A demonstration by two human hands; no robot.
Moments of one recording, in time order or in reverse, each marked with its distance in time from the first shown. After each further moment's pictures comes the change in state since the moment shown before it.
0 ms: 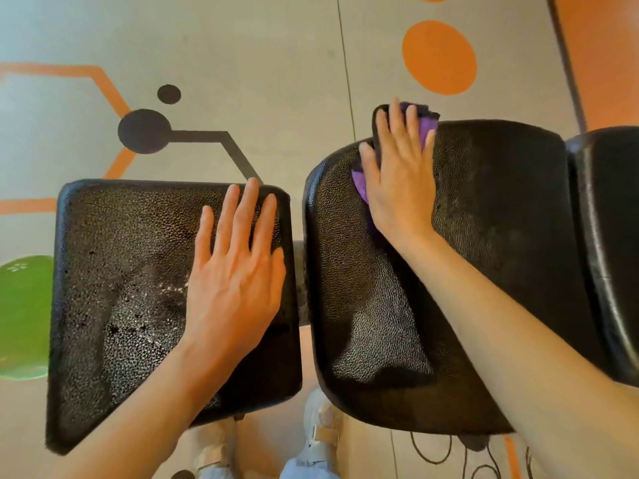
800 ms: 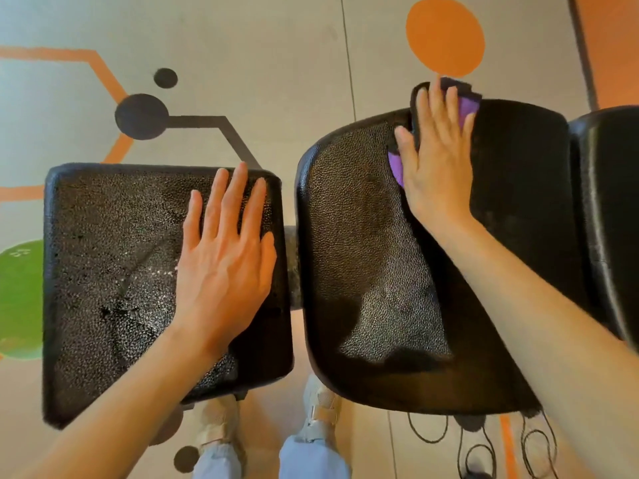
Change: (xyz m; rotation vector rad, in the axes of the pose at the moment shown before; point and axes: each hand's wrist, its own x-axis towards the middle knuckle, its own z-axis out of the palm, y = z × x) left_hand -0.001 0.003 -0.001 -0.012 -0.003 -0.006; right_hand -0.002 0.048 -0.016 -0.011 -0.030 0.036
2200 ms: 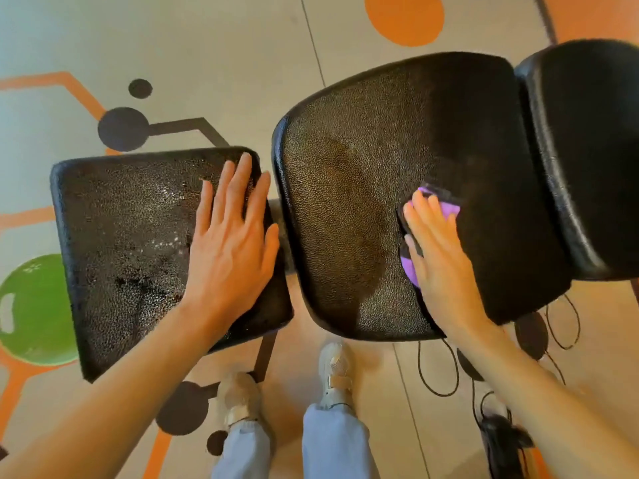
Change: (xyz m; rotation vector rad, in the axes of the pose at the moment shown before) left_hand -0.021 0.009 -0.016 -0.087 -0.063 0.172; right_hand -0.195 0.029 -0.016 0.296 -0.077 0.031
